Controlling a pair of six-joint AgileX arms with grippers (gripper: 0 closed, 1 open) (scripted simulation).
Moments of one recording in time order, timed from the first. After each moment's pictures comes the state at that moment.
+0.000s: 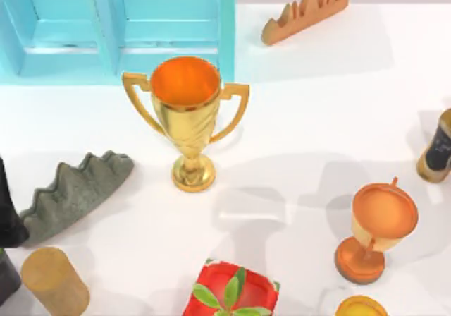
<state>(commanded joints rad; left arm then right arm) 0.00 0.00 0.00 0.00 0.00 0.00 -0.36 1.77 1.59 -1.36 0.00 -0.35</state>
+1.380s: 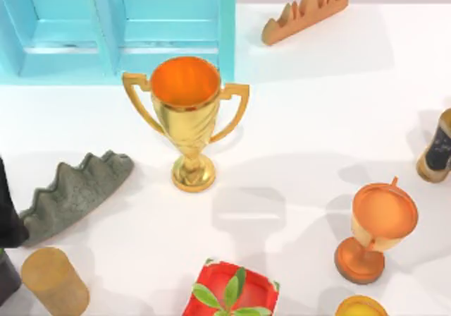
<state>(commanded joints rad) 0.00 0.00 0.00 0.00 0.00 0.00 -0.38 1.80 1.37 -1.11 0.00 -0.37</state>
